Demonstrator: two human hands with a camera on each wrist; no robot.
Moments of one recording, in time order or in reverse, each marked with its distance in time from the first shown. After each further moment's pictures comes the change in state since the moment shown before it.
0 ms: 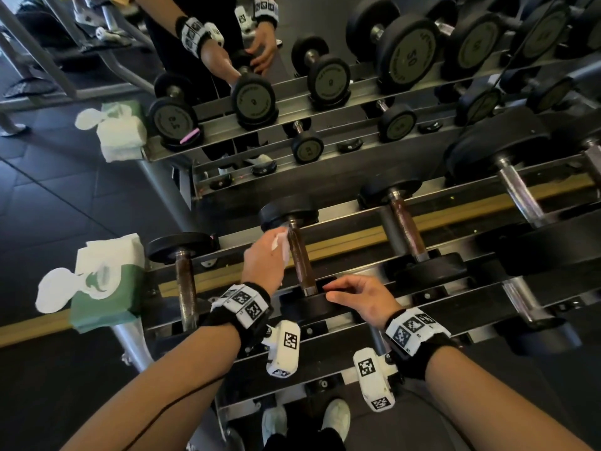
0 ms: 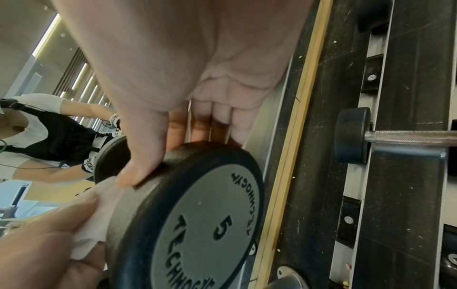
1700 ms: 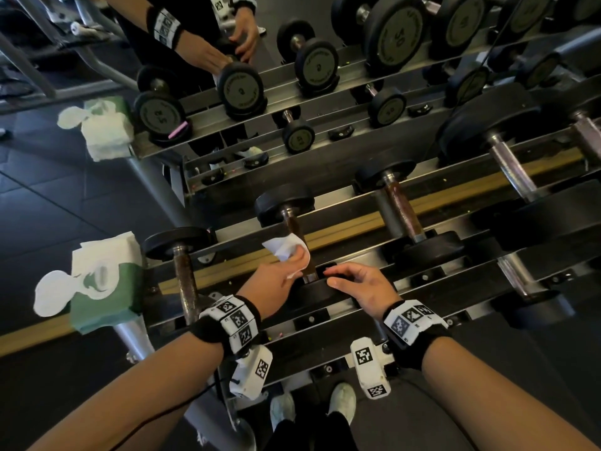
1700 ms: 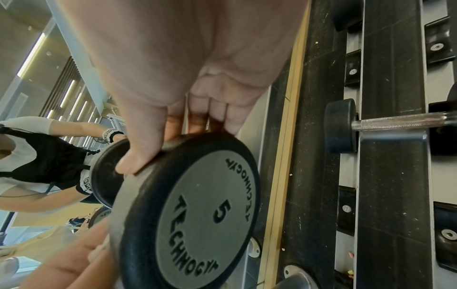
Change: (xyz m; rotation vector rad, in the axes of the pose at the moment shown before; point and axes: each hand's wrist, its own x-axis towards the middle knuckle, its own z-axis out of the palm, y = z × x) left_hand -0.030 -0.017 -0.011 0.376 -0.570 0.349; right_hand -0.007 0.013 0.011 0.121 0.067 -0.064
